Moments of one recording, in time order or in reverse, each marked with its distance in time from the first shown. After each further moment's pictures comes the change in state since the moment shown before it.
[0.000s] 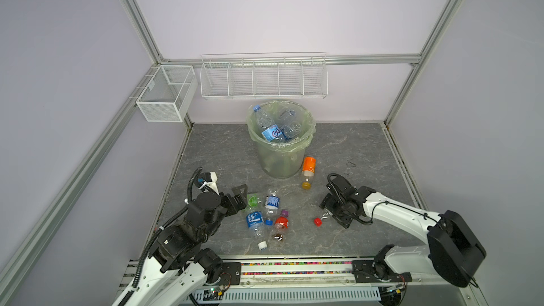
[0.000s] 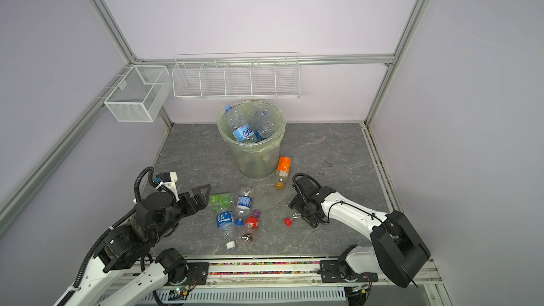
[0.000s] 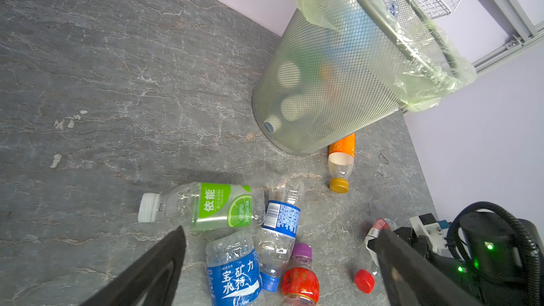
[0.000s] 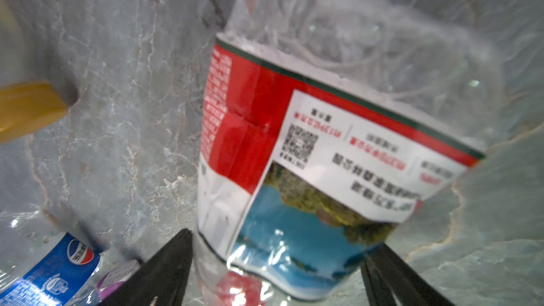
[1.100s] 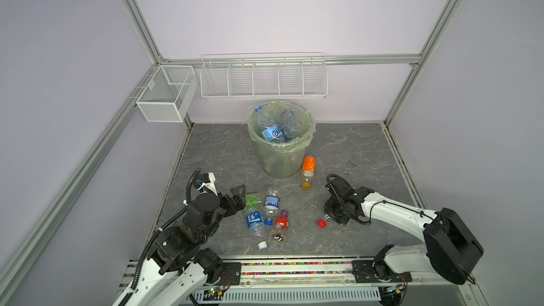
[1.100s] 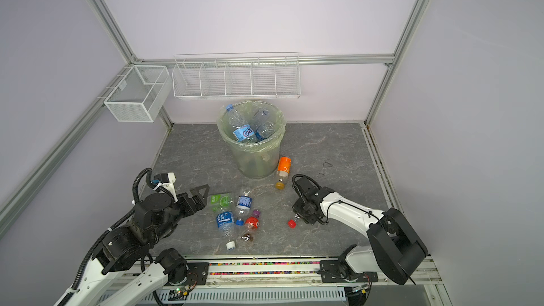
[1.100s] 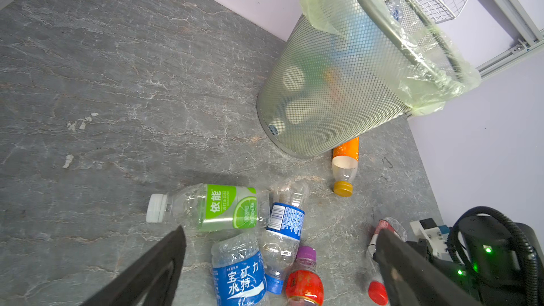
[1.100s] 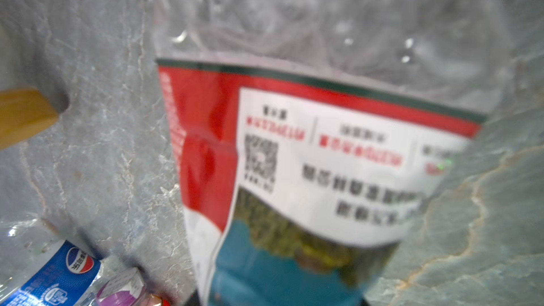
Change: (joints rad) left arm 0.000 -0.013 0.000 -0.010 -0.023 0.001; right arm -0.001 0.004 -0.006 0.031 -0.003 0.023
